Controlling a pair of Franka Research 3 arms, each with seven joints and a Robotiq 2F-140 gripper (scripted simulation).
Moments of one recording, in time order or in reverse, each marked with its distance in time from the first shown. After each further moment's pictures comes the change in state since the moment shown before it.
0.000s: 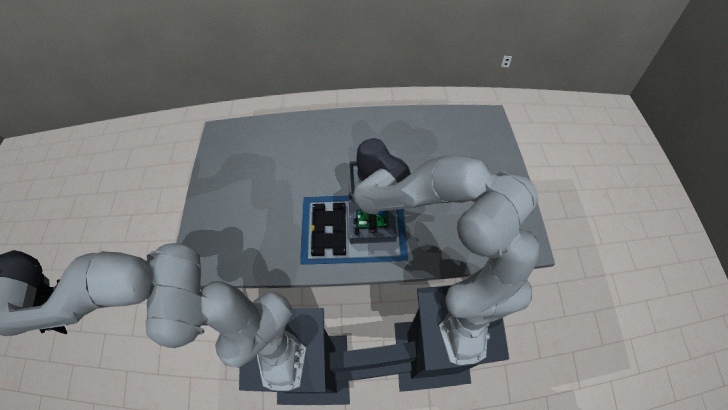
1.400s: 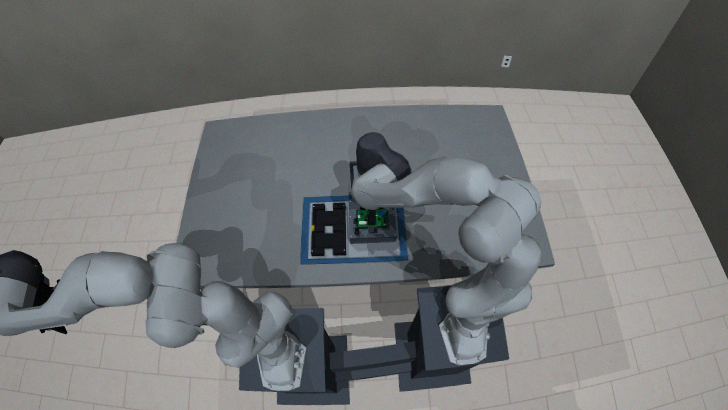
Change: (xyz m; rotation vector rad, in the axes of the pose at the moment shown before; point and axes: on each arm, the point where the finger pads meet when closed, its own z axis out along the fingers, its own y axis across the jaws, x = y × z) left arm 0.000 0.000 0.000 0.000 0.000 0.000; right arm -0.002 -0.005 -0.027 0.015 -0.007 0.019
